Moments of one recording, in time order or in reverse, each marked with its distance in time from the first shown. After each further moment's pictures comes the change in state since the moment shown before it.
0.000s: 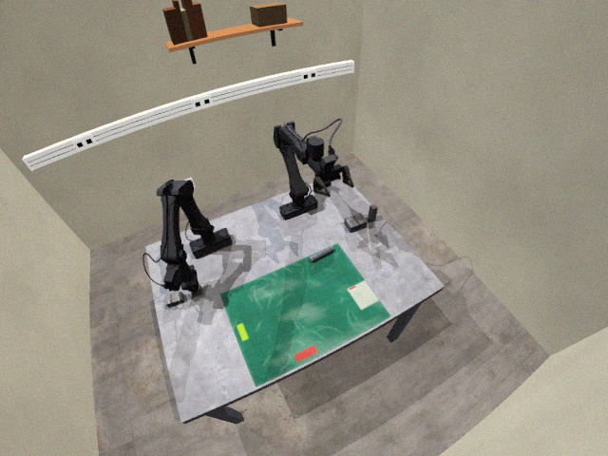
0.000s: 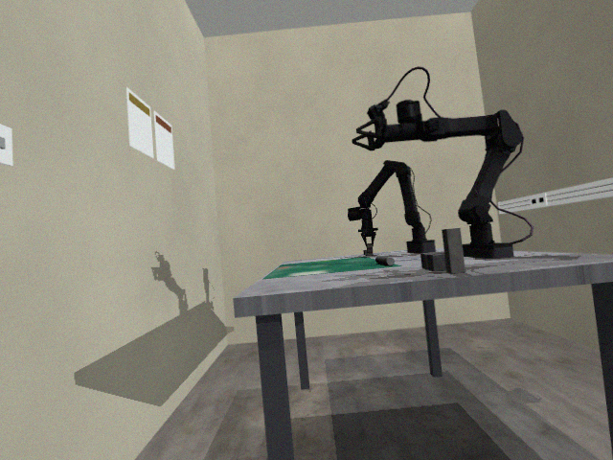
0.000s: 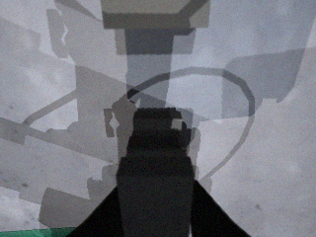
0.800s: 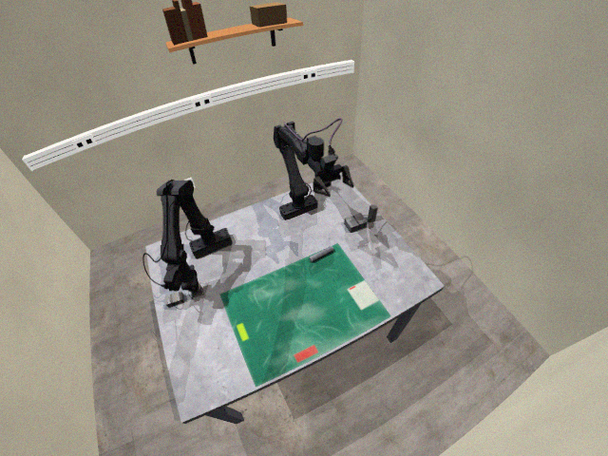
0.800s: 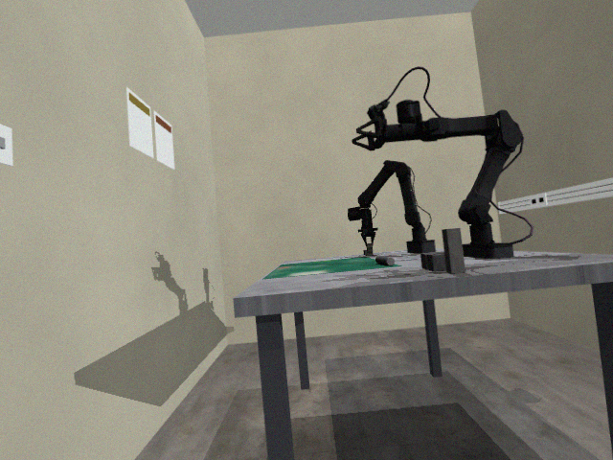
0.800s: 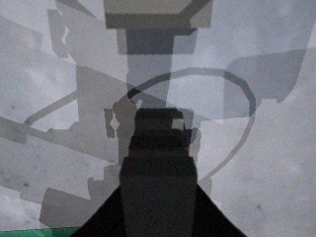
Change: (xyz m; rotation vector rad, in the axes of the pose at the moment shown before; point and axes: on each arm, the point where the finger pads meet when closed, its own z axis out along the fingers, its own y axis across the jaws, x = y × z) left arm 0.000 0.000 0.000 0.000 0.000 0.000; right arm 0.000 0.001 0.000 -0.003 -0.001 -0.001
